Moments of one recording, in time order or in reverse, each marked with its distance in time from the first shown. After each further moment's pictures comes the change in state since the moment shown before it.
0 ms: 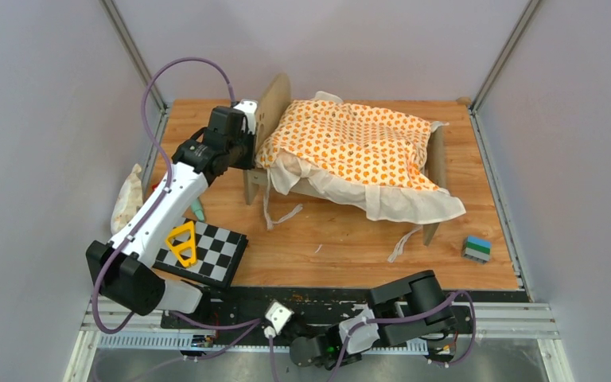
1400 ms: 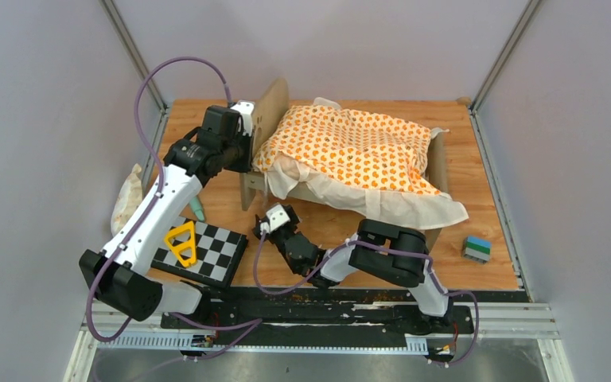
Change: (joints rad) left arm 0.000 -0.027 0.047 -0.095 0.027 0.000; right arm -0.577 0.100 0.202 0.314 -0.229 -0.304
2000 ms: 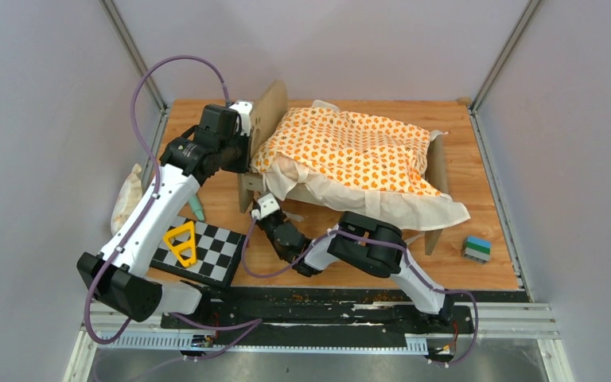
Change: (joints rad) left arm 0.000 -0.004 0.045 -0.075 0.006 -0.005; right arm -0.082 0.203 0.231 0.060 -0.039 -0.017
